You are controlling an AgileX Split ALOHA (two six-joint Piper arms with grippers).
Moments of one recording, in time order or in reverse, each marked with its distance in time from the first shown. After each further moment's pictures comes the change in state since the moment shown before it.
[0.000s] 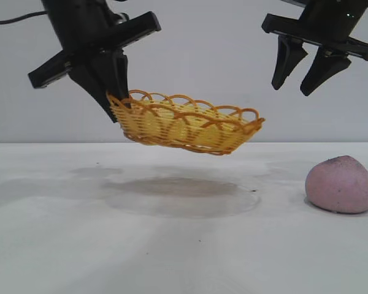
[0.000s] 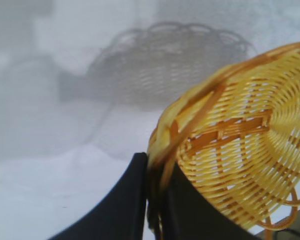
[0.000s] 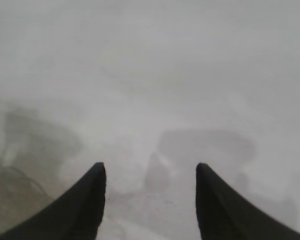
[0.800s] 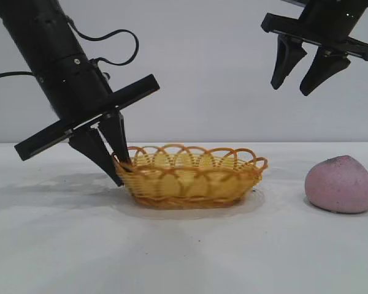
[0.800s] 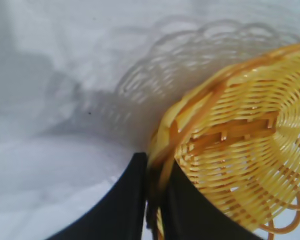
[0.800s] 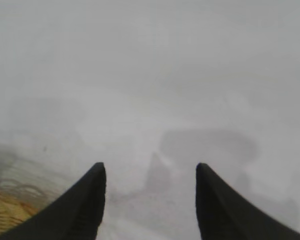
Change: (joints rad) left arm 0.000 0.072 -0.030 -0.068 -0.011 0.027; right arm 0.000 0.000 0.000 0.008 0.000 0.000
